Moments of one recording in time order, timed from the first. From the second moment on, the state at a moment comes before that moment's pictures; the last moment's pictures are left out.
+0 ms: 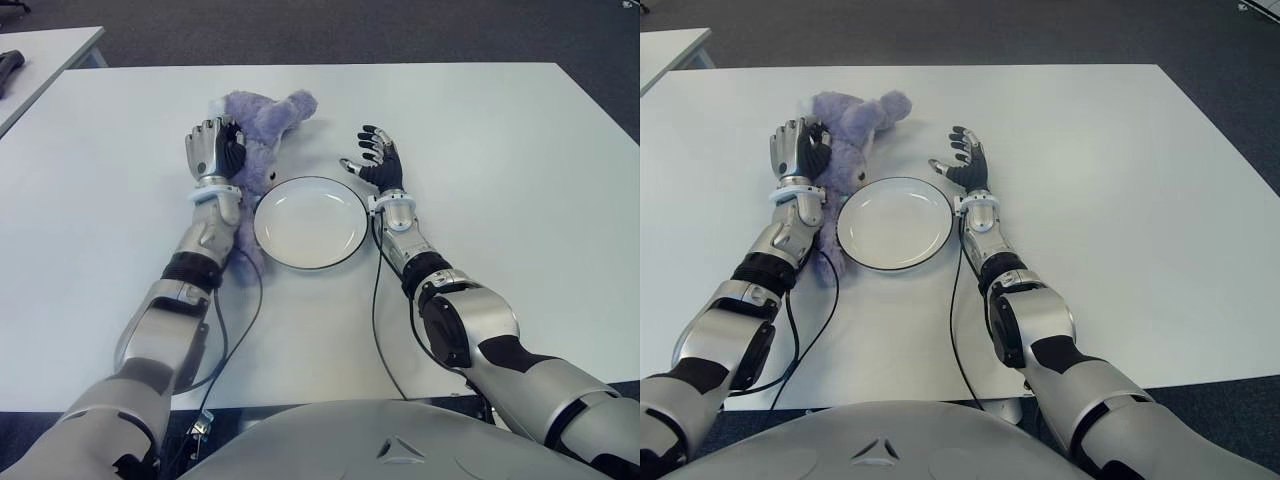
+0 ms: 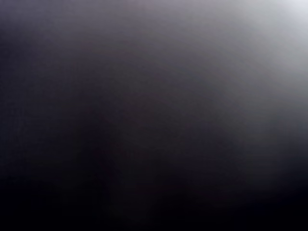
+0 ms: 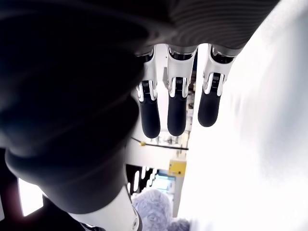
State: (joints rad) left arm -0.57 0.32 -0.18 0.76 0.65 -0.01 0.61; right arm -0.76 0.07 -0.08 1.24 -0.19 -0.54 -0.27
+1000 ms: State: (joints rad) left arm -0.52 0.33 -0.19 0.61 0.65 0.09 0.59; right arm -0.76 0.07 -0.08 1.23 -0.19 -0.54 -0.27
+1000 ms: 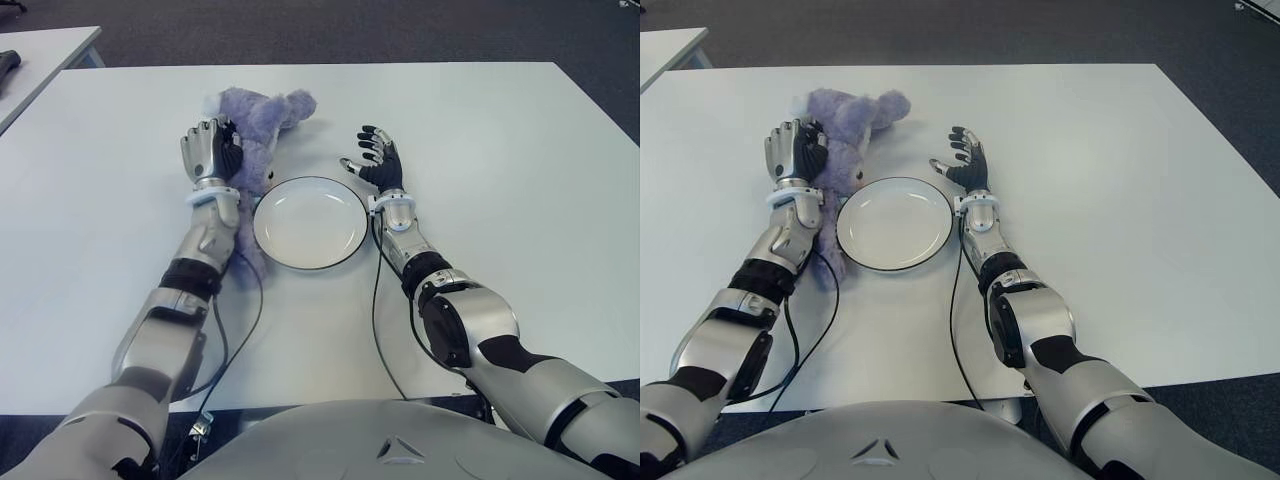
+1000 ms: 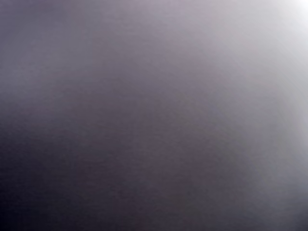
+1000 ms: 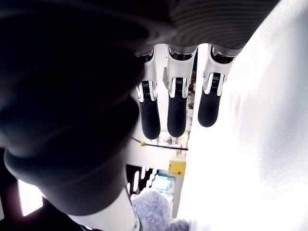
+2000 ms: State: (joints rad) left arm -0.41 0.38 -0.20 0.47 0.67 0.02 0.61; right arm -0.76 0.07 -0.08 1.23 -0.20 -0.54 -0.27
